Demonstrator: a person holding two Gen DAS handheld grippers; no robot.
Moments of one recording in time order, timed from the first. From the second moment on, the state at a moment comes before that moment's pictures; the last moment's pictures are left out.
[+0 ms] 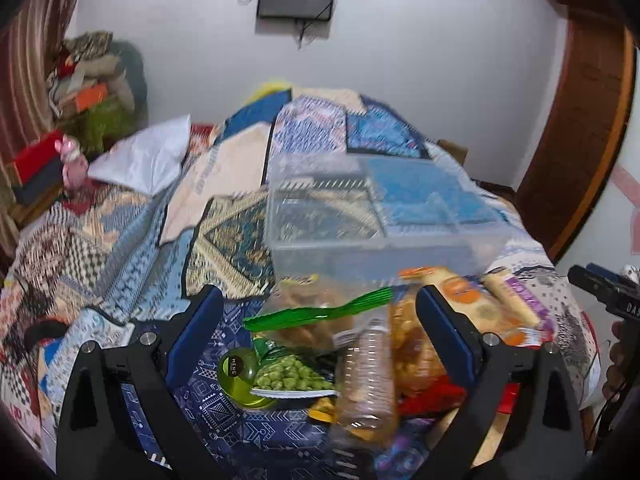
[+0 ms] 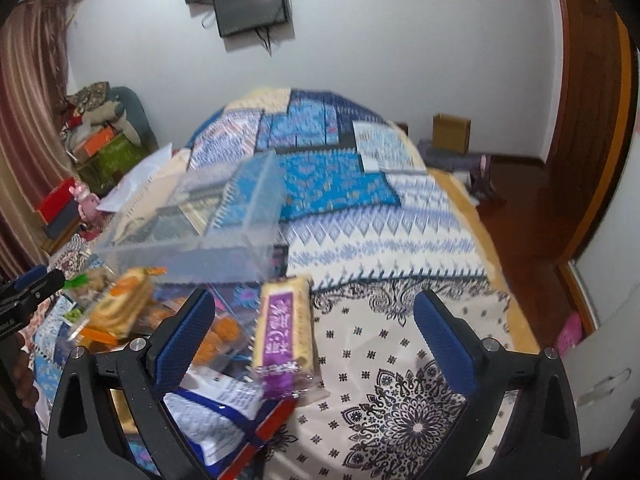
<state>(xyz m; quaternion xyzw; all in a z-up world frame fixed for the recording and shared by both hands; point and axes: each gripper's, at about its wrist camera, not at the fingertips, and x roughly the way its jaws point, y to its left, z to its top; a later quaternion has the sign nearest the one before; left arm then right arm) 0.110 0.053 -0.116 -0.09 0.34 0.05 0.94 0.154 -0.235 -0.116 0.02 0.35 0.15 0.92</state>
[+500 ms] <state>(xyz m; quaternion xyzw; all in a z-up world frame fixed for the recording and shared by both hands) 0.147 0.058 -0.160 -0.11 0.38 0.05 0.92 0.186 -0.202 -0.171 -0.03 0.45 0.19 0.87</state>
